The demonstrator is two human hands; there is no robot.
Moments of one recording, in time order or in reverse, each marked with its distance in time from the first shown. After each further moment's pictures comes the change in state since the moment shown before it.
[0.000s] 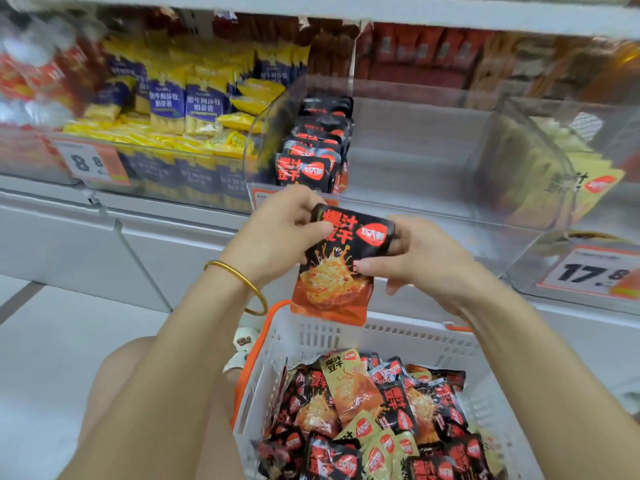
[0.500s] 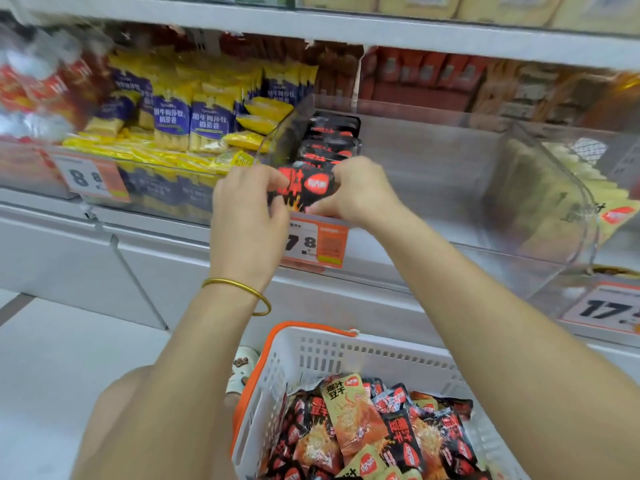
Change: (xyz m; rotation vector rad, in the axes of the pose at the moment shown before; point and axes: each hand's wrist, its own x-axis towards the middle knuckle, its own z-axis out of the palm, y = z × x) left_hand 0.039 -0.027 -0.023 0.443 0.619 0.274; right_hand 0.120 -0.055 0.020 -0.657 0.260 -0.013
